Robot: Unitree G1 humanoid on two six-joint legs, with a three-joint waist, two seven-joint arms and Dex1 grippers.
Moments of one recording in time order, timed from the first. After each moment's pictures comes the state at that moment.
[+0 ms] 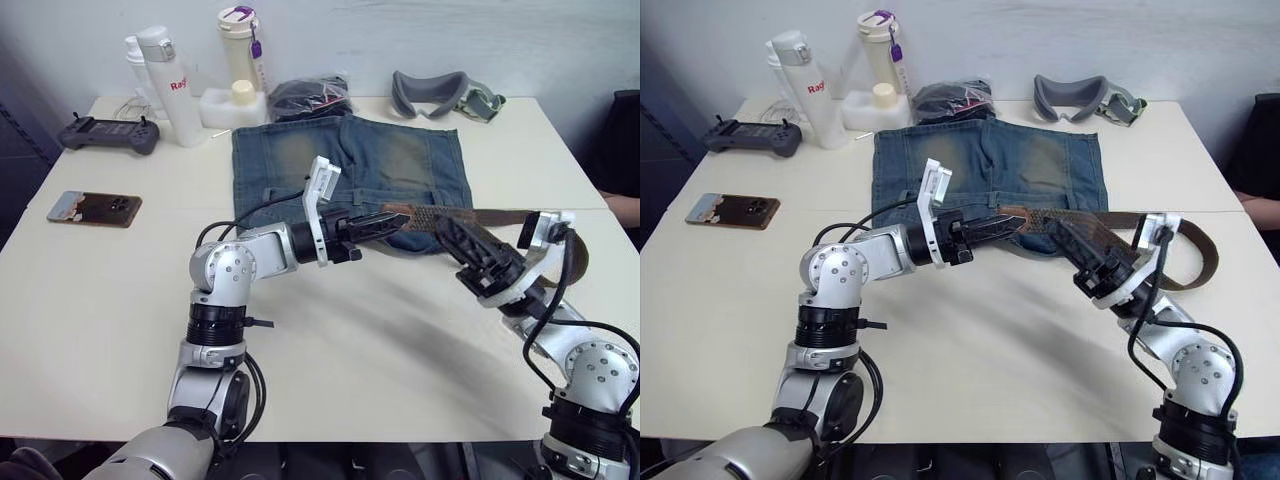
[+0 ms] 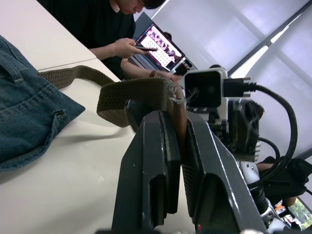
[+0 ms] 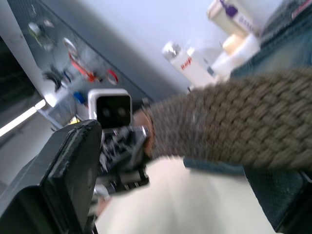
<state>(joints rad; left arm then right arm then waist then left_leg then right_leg) -0.79 0.06 0.09 0.02 -0.78 1.11 -0.55 -0.26 -0.35 -0.46 -0.24 1.40 0.89 0.49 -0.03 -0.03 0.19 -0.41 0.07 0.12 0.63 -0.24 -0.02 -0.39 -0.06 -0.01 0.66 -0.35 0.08</state>
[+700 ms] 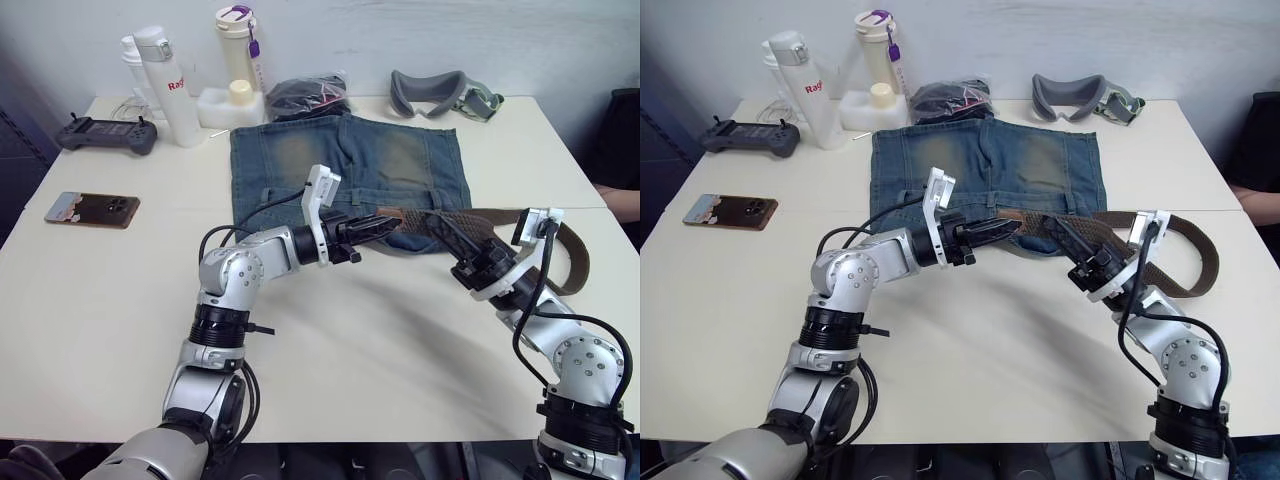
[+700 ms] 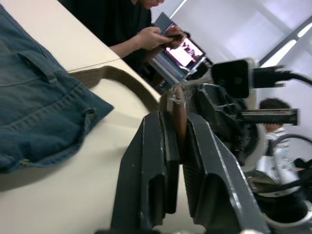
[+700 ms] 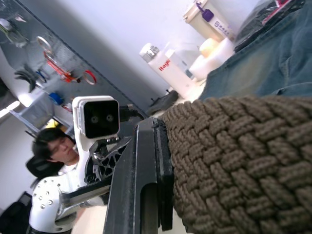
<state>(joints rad) -0.79 0.10 0.01 0.13 -0.63 0.85 -0.57 -0.26 -0.39 -0.39 -0.23 1.29 0.80 0.46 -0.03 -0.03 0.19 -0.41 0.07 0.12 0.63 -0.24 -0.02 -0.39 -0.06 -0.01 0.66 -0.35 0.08</state>
